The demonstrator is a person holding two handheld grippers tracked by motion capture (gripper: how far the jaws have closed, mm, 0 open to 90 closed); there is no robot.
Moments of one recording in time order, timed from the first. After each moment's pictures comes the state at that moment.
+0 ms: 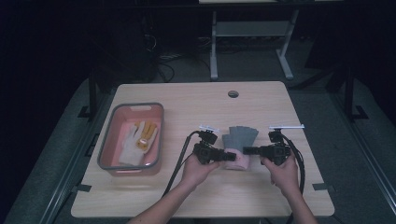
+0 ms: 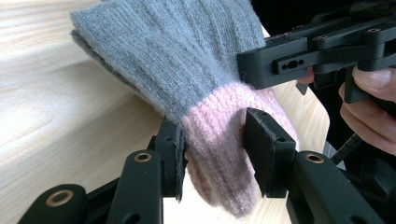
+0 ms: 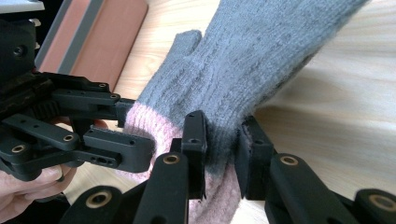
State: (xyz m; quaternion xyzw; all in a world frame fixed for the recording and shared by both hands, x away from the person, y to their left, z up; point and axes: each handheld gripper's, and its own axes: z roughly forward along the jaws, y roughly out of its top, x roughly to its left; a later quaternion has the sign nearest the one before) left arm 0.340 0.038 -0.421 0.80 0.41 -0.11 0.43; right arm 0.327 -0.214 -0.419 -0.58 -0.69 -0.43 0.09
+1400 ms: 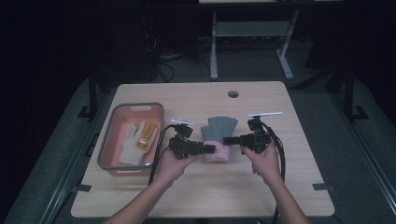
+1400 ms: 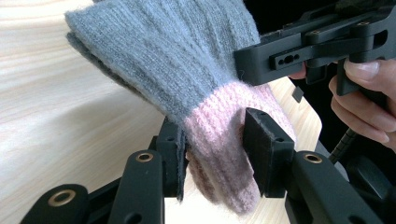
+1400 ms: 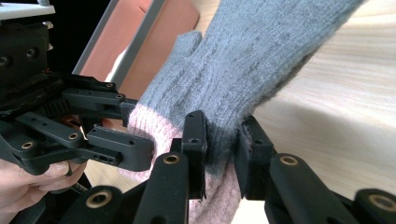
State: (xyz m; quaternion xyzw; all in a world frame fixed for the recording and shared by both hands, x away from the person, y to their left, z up) left arm 0.339 0.105 -0.388 0.78 0.42 -0.09 0.45; right arm 0.348 -0.156 -0.385 -0.53 -0.71 -0.44 0.11
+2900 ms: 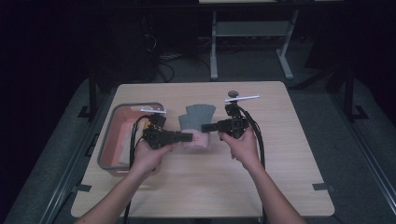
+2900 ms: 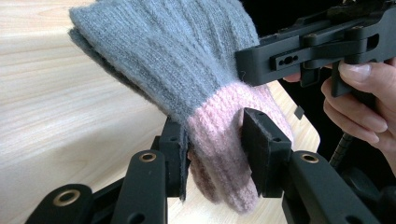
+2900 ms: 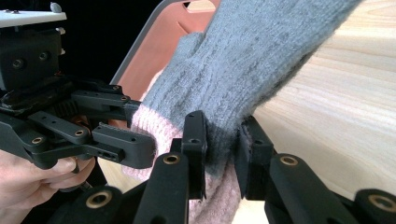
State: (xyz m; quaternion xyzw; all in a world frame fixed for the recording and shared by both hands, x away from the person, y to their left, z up) left arm 0.350 0.169 -0.357 0.76 0.44 -0.08 0.48; right arm 0.378 -0.097 -0.353 -0.49 -0.73 -0.46 0.13
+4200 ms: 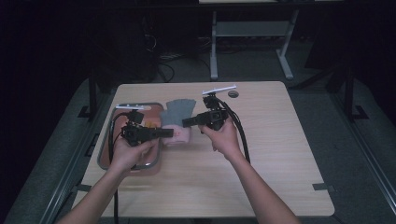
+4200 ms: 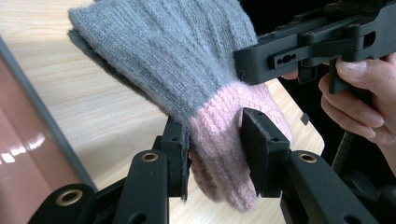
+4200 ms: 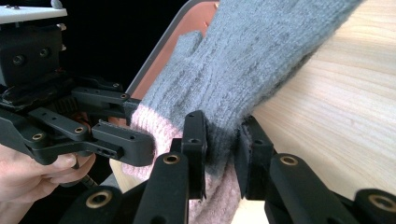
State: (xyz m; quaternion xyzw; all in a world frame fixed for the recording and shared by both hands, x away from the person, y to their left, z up) left arm 0.349 0.223 -0.342 0.74 0.46 -0.06 0.49; right arm 0.396 -0.043 -0.336 -0.46 -0.75 -0.45 0.13
